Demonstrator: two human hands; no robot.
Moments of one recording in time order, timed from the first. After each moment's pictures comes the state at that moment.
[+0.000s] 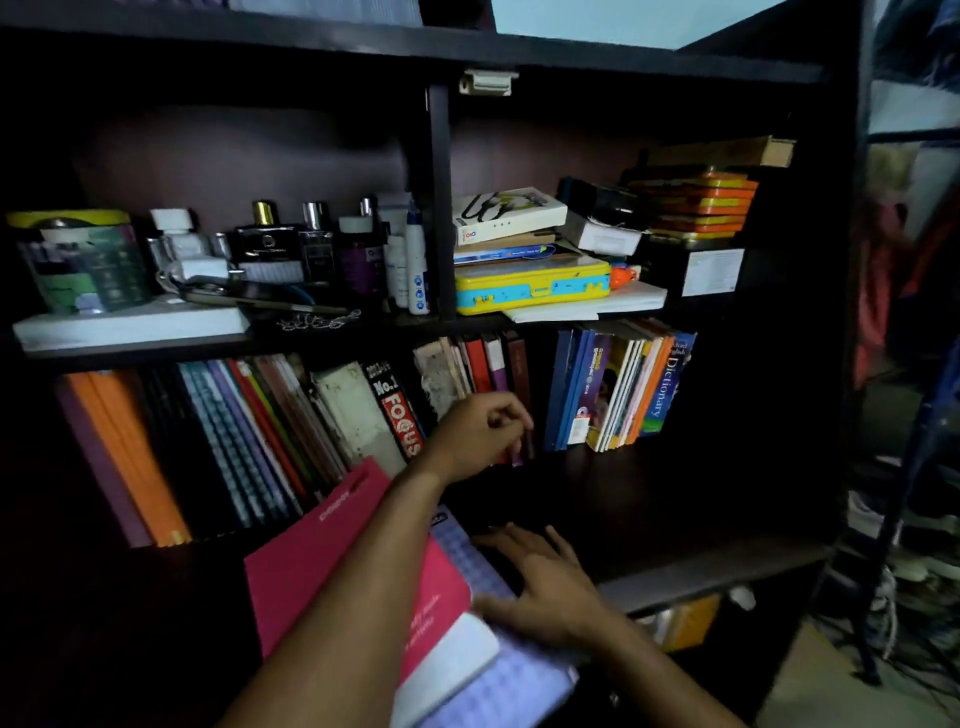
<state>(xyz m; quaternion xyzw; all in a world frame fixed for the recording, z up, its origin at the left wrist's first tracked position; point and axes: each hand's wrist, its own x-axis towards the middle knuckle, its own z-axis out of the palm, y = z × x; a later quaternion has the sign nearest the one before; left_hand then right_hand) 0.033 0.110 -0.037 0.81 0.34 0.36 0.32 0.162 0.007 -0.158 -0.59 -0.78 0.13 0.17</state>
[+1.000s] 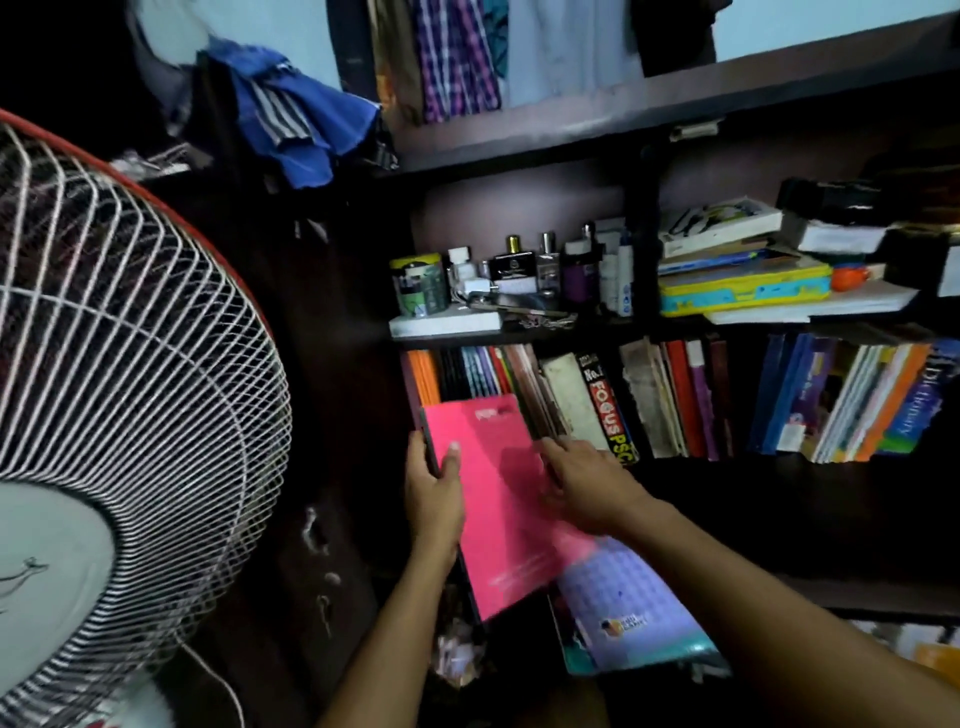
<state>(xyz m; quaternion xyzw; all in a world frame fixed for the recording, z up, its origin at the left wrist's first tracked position) -0.173 -0.052 -0.074 0.40 0.62 0.66 0.18 0.020 -0.007 -0.050 -0.46 -0.87 0.02 0.16</state>
